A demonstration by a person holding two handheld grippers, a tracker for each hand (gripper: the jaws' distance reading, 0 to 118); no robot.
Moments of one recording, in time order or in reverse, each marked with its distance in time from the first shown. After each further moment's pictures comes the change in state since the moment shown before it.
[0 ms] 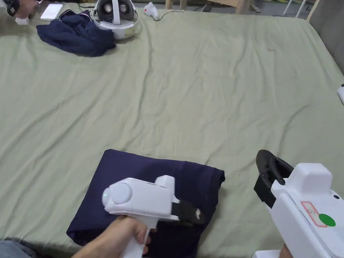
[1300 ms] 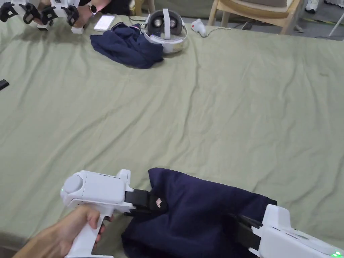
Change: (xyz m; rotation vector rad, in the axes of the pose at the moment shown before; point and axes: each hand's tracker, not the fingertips) left arm -0.171 0.026 0.177 0.206 -0.075 0.215; right arm -0.059 -0.075 -0.095 -0.534 0.428 -0.269
